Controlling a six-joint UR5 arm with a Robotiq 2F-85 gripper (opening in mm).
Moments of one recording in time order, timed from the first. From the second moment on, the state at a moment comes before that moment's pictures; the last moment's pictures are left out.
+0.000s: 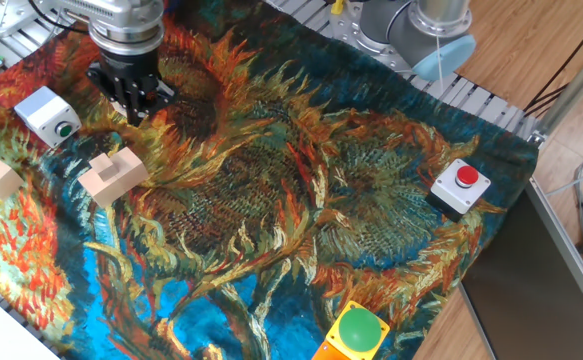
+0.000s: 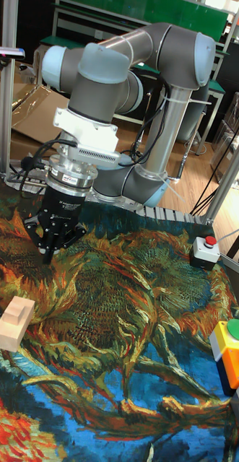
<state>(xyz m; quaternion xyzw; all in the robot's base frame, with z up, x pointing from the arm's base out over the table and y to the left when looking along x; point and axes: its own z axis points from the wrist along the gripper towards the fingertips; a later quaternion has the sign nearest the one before) 0.567 -0.138 0.150 -0.20 0.97 -0.08 0.08</state>
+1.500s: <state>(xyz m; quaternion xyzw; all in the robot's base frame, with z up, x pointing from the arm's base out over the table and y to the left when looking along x) 0.573 -0.230 0.088 -0.26 0.96 -0.11 0.06</state>
